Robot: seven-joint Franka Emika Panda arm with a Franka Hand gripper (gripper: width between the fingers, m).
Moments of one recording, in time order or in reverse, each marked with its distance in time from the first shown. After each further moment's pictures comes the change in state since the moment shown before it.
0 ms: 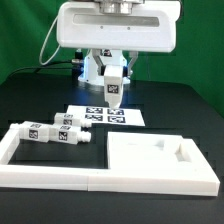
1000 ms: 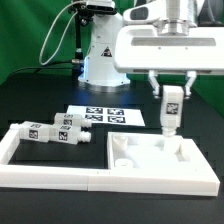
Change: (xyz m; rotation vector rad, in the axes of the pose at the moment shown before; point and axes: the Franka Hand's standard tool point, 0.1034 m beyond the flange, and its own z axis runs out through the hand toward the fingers) arm 0.006 -0.099 0.033 0.041 0.334 -0.123
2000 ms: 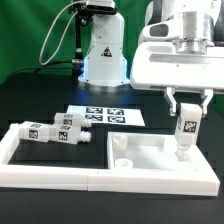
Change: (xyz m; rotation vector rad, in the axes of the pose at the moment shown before) arm -0.007 -0.016 0.028 -0.014 0.034 -0.082
